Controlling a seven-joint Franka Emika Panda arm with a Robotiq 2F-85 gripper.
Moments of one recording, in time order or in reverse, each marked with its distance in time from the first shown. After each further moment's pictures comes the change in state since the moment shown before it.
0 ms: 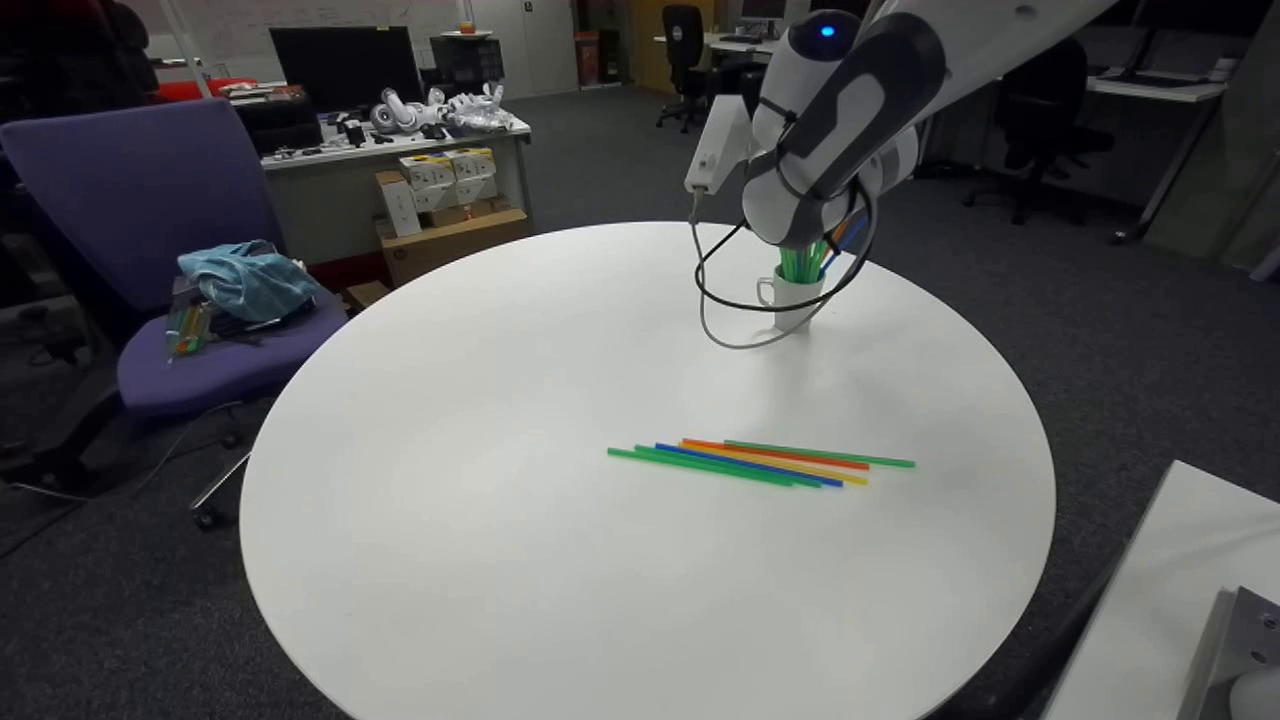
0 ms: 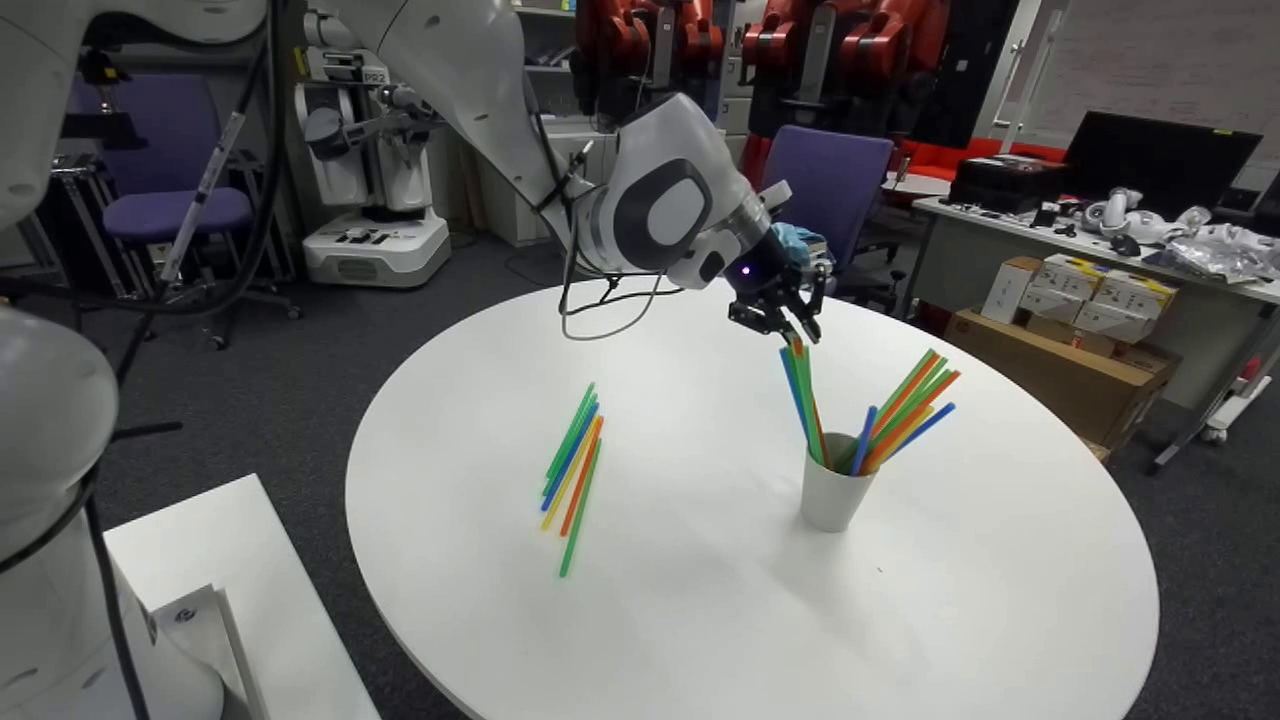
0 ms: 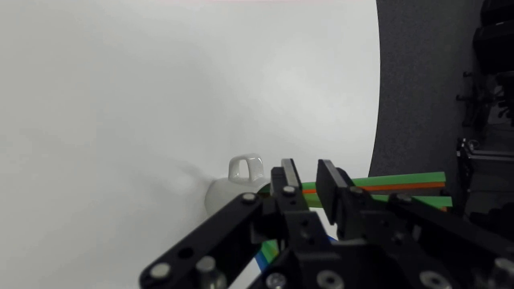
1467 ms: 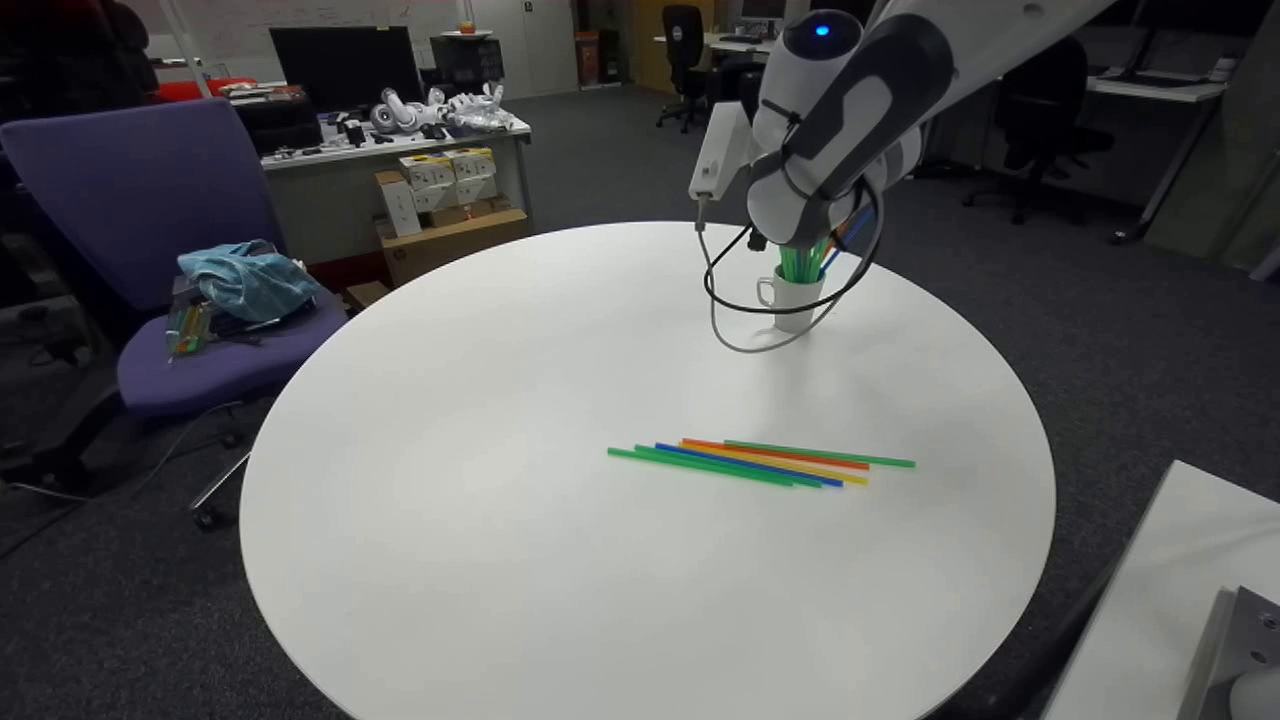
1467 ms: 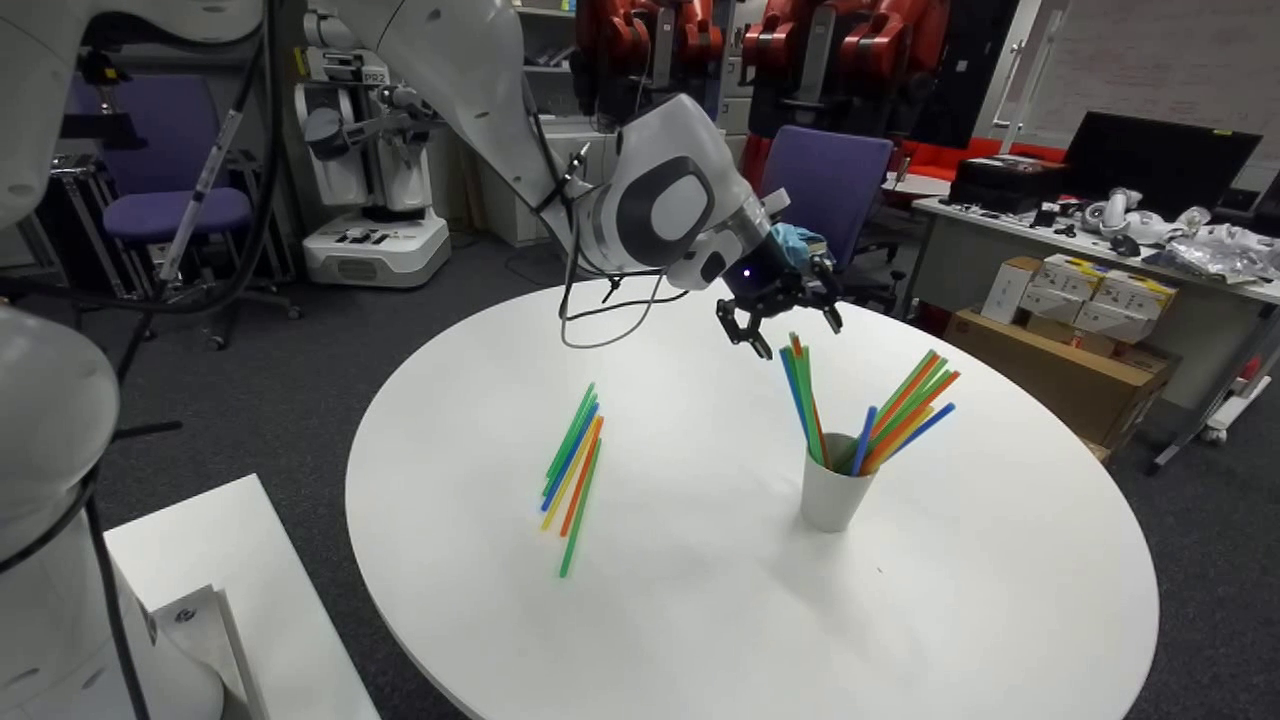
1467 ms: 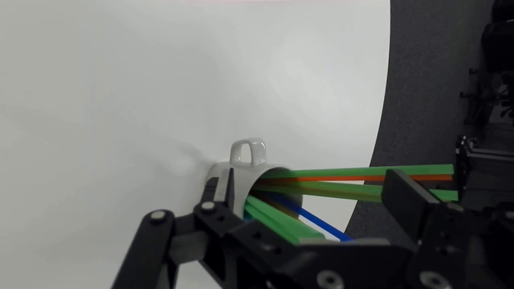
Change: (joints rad) arm 0.006 -0.001 -0.015 0.000 -0.053 -0.049 0.000
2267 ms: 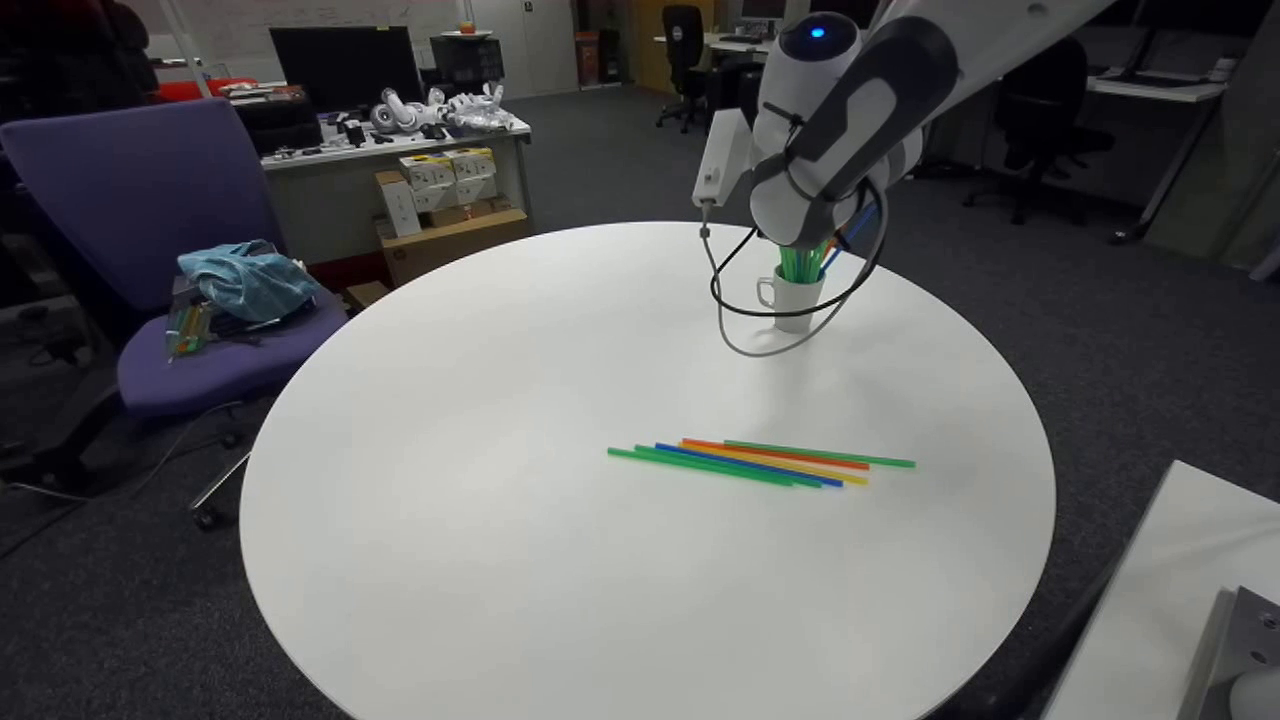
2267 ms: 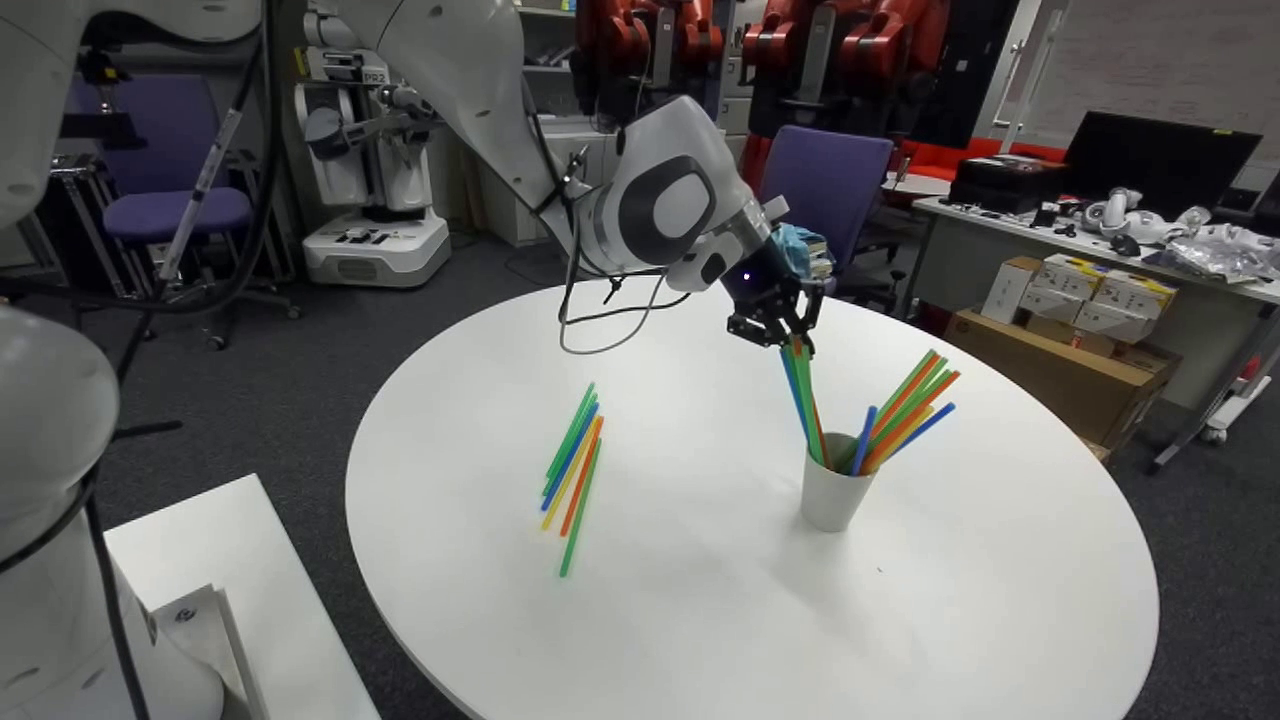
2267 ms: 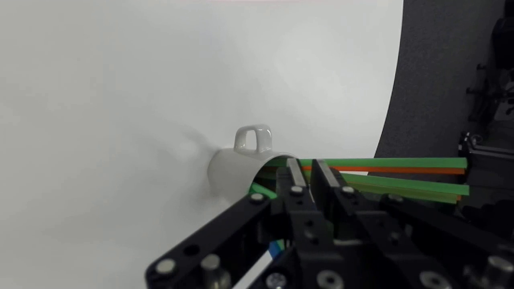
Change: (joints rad) arm 0.000 0.000 -0.004 0.000 -0.034 -0.041 0.000
